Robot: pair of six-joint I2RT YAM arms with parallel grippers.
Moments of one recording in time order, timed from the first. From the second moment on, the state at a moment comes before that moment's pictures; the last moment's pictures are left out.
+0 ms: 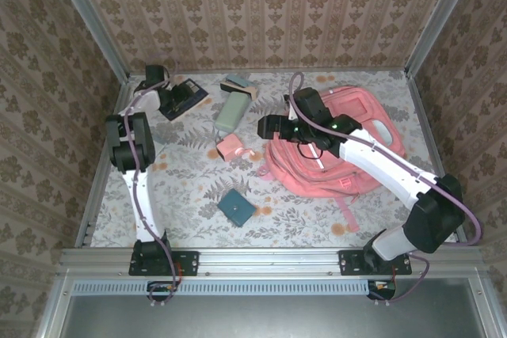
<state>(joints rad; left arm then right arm) 0.02 2.29 1.78 -0.43 0.33 -0.57 0.59 1.49 1.29 -0.54 -0.10 0.61</state>
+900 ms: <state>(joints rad) -0.37 1.54 0.85 -0.28 0.11 -1.01 0.61 1.52 1.25 -0.49 -0.21 0.57</state>
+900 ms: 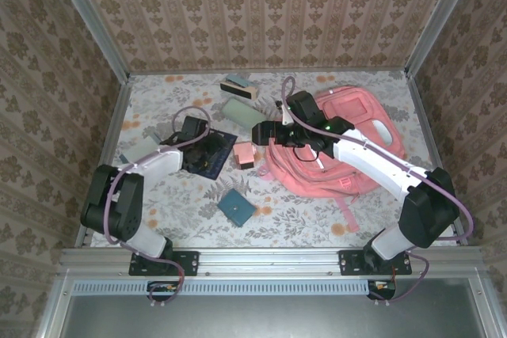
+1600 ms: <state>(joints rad) -0.17 1.62 0.81 -0.17 0.35 -0.64 0.67 1.48 1.20 -0.49 -0.19 0.58</state>
